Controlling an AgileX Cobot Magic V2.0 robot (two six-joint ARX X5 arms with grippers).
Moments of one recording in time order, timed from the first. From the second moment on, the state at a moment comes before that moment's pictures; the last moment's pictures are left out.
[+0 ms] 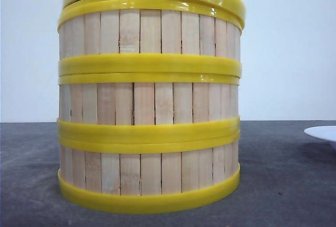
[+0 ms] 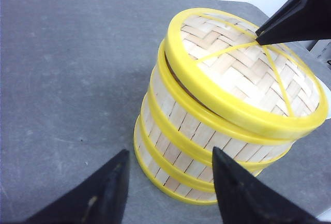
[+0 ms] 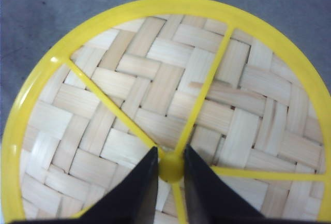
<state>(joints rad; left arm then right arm) -0.59 0.32 0.83 -0.89 -0.03 -0.28 0.85 1.63 1.77 -1.08 -0.03 0.07</state>
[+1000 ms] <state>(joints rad) -0.59 0.32 0.83 -0.90 -0.03 -0.29 0.86 1.66 1.78 -1.07 -0.02 0.05</state>
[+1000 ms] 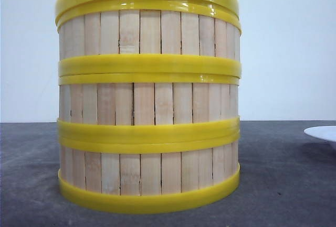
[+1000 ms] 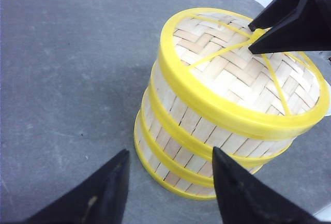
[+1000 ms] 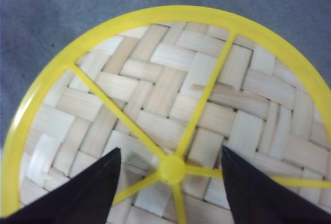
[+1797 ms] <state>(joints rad) -0.59 0.32 0.83 -0.86 -0.08 -0.29 0.86 0.97 1.74 -1.07 0.38 0.04</state>
